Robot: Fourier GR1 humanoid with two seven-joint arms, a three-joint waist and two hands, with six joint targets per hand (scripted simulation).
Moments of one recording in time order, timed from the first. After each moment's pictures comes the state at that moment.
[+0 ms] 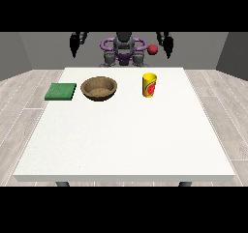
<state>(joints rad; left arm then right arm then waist) -0.03 0.07 0.02 -1.59 0.04 0.02 -0.02 -0.01 -0.15 -0.03 -1.58 -0.04 0.02 -0.01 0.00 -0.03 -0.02</state>
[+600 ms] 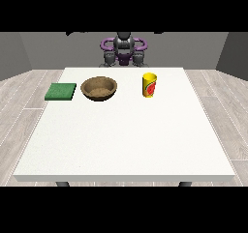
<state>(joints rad) -0.04 0.02 -0.15 -1.77 0.07 0.16 0.30 0.01 -0.17 -0.10 -1.68 -0.15 0.03 0.16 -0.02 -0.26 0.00</state>
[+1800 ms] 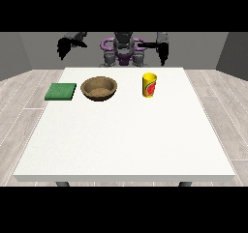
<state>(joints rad) -0.30 0.09 0.04 -1.54 0.03 0.13 -0.08 -0.18 -0.19 -0.20 -1.61 -0.19 0.09 -0.05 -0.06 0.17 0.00</state>
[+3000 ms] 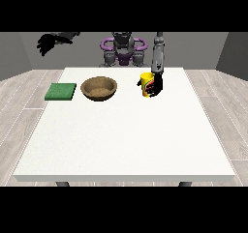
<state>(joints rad) -0.44 0.10 0.20 -0.81 -0.04 0.28 -0.69 -0.30 -0.34 -0.31 -1.58 -0.31 0.22 -0.01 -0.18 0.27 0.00</state>
